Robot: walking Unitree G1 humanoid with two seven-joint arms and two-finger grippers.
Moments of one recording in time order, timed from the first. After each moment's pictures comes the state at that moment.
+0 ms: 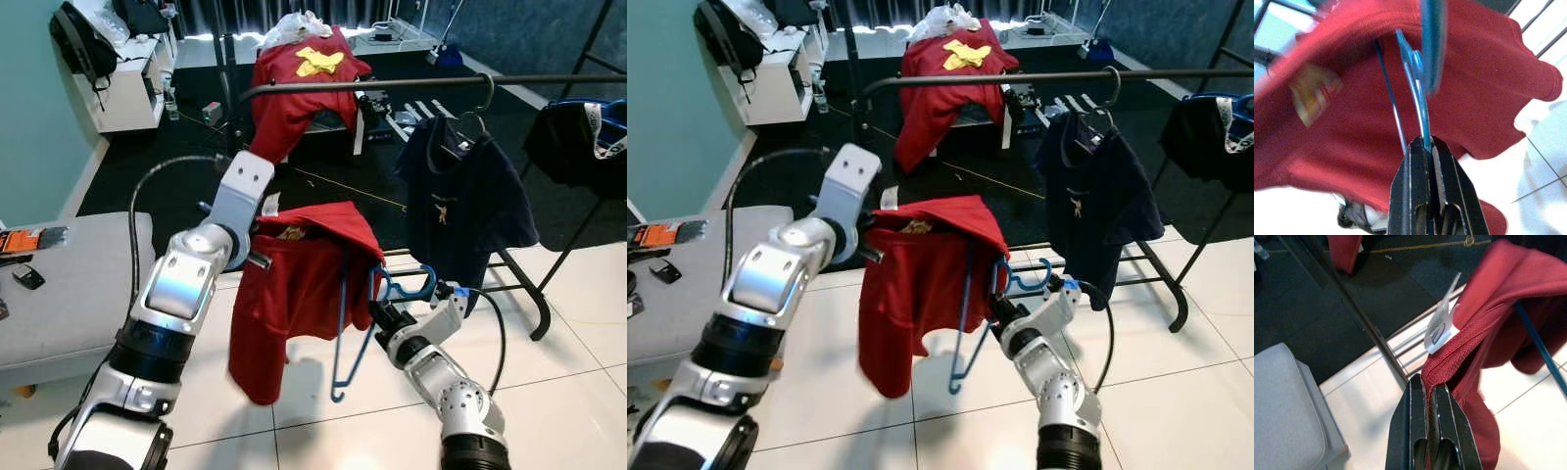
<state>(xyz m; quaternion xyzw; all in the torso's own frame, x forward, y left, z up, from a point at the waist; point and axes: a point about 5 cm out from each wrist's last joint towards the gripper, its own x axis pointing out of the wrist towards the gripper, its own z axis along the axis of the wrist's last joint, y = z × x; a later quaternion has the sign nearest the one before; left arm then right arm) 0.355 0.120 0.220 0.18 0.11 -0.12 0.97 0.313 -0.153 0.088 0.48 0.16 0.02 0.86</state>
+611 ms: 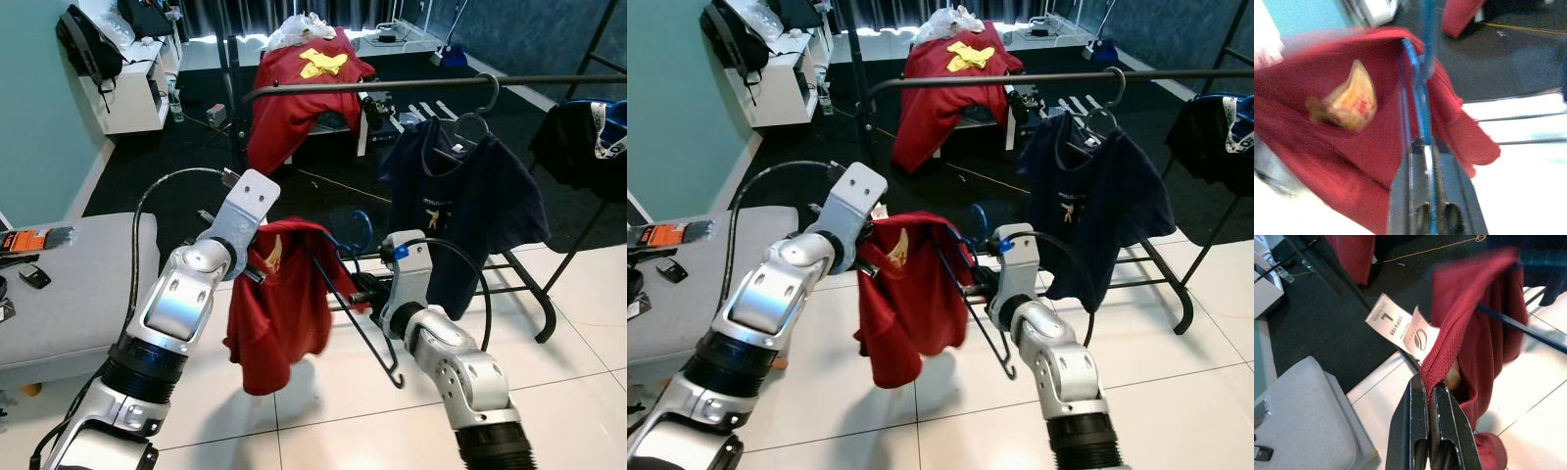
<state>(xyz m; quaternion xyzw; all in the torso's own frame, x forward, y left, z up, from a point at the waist) 0.350 0.128 0.213 0.24 0.08 -0.12 0.96 0.324 -0.128 0.148 0.19 0.10 0.13 0.97</state>
